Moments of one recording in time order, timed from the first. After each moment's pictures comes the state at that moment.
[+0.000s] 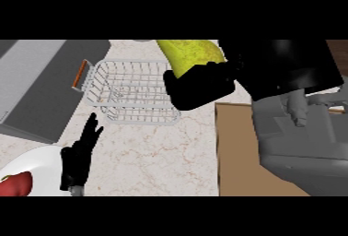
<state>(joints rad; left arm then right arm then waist) 0.05 0.19 -0.18 -1.43 0.05 0.29 0.01 -1.15 -0.25 0.32 -1.73 0.45 0.18 1.08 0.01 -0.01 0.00</state>
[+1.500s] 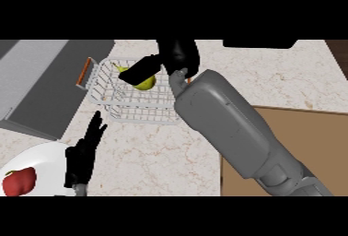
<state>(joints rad) 0.03 0.16 -0.18 -1.42 0.02 0.26 -0.01 -1.12 0.00 0.35 -1.10 0.30 -0.34 0.77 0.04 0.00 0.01</state>
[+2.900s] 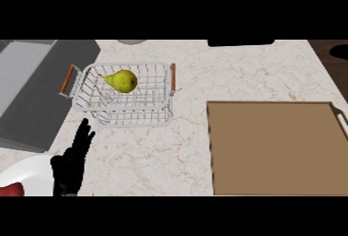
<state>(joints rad) 0.11 0.17 -0.13 -1.47 0.02 0.27 -0.01 -0.56 -0.58 -0.22 -1.71 -0.07 -0.26 0.74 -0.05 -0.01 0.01</state>
